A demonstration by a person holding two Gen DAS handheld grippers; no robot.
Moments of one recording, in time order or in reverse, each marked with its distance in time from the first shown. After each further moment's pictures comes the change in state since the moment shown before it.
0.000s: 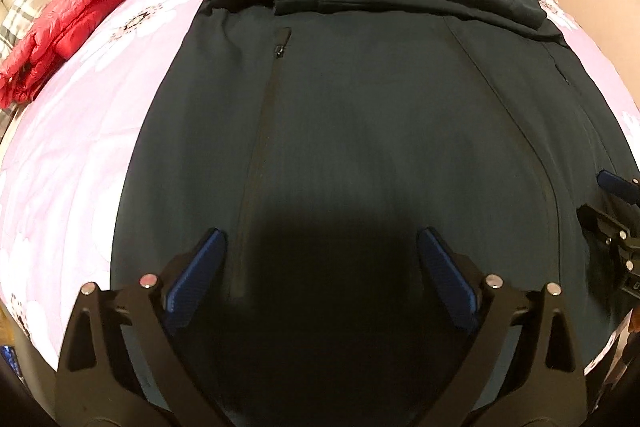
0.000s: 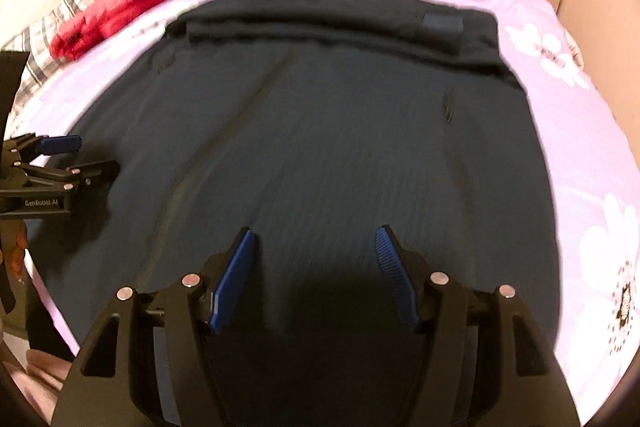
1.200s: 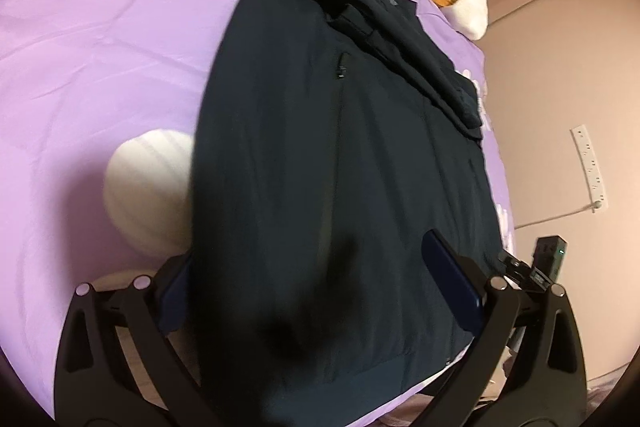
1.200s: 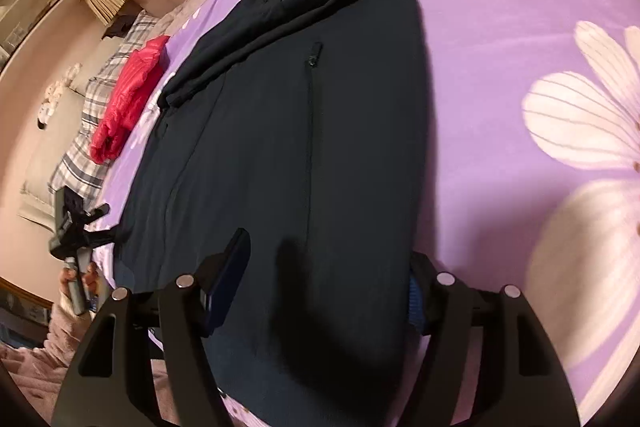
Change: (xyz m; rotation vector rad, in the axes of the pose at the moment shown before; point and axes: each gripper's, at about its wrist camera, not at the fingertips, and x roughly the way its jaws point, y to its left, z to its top) left arm 0.006 0.135 -0.001 -0.378 0.053 -0.618; right arm -0.034 -0.143 -0.045 0.455 0.035 0.380
